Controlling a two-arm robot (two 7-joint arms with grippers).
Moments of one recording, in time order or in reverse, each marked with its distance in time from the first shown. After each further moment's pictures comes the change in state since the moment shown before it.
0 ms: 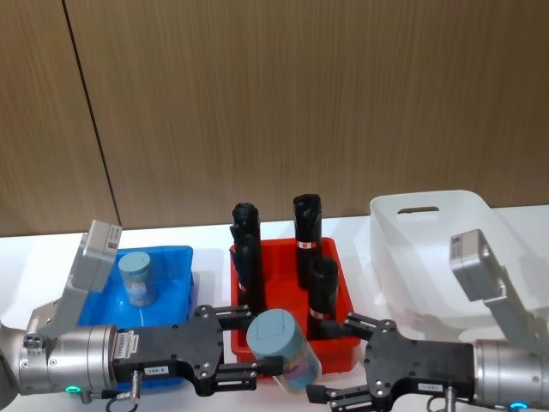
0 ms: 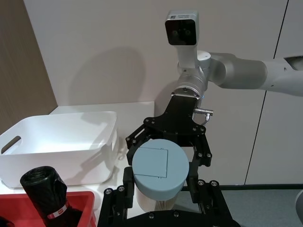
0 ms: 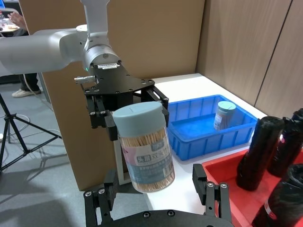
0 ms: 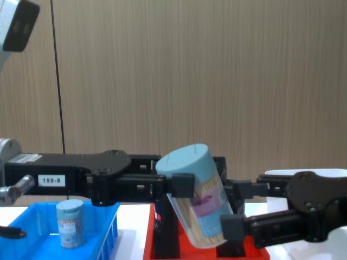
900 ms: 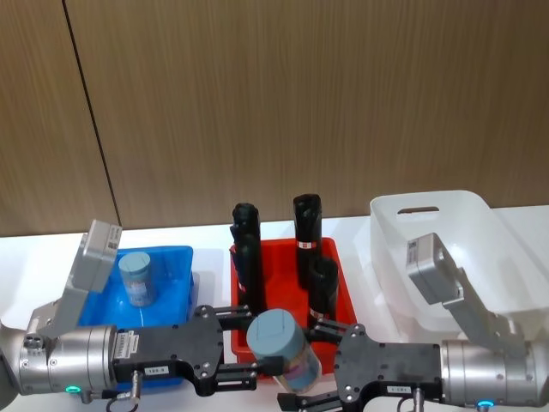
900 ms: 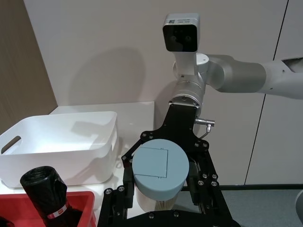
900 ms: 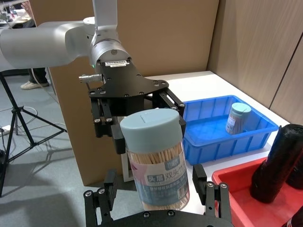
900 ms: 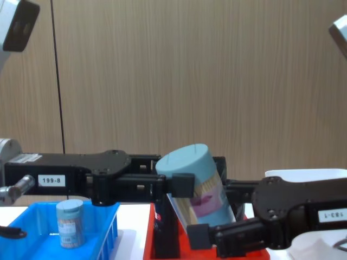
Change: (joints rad) left arm 0.000 0.000 0.000 0.000 0.000 0.000 0.000; right arm 0.056 -0.050 -0.063 0.038 -0.056 0.012 0.010
